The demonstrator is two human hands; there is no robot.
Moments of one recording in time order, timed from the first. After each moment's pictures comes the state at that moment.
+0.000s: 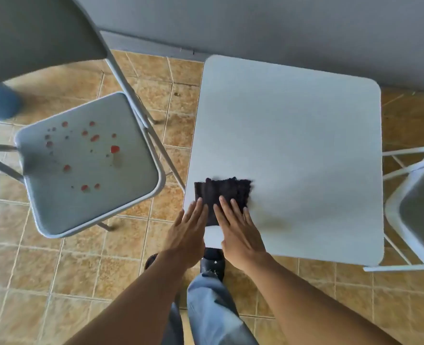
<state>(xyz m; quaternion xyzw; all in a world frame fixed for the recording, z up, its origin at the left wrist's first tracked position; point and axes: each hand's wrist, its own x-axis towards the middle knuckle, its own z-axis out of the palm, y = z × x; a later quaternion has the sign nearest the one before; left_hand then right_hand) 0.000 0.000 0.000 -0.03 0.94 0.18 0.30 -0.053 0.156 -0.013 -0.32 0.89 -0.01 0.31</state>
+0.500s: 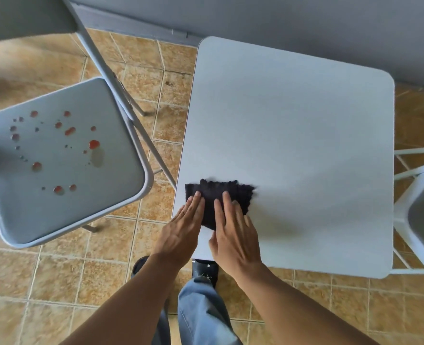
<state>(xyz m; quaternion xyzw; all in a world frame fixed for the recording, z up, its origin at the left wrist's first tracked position) -0.023 -0.005 -0.051 -0.02 0.95 0.25 0.17 -0.064 0.144 -0.043 -0.26 0.94 -0.02 0.21</state>
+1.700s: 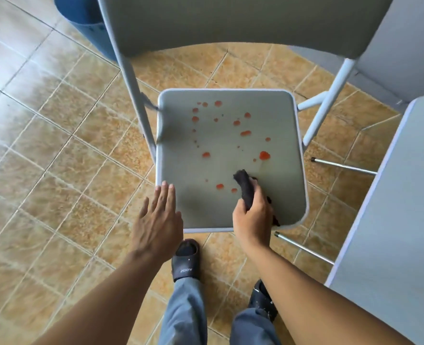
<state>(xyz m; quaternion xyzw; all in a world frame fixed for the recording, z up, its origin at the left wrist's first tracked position) 0.153 -0.347 -0.075 -0.36 0.89 0.19 0.19 0.011 -0.218 -0.100 -0.09 0.92 -0.35 0.18</state>
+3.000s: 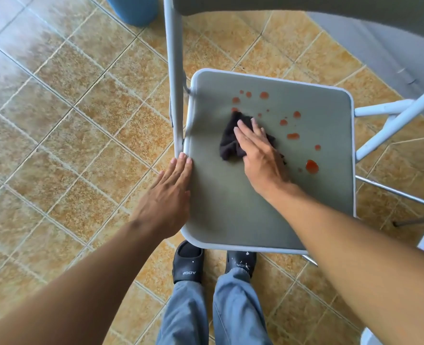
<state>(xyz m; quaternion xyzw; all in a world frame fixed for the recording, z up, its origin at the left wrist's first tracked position) 0.157 -0.439 -0.139 -0.31 0.88 0.31 0.16 -0.065 -0.348 -0.175 -0.54 0.81 -0.15 0.14</state>
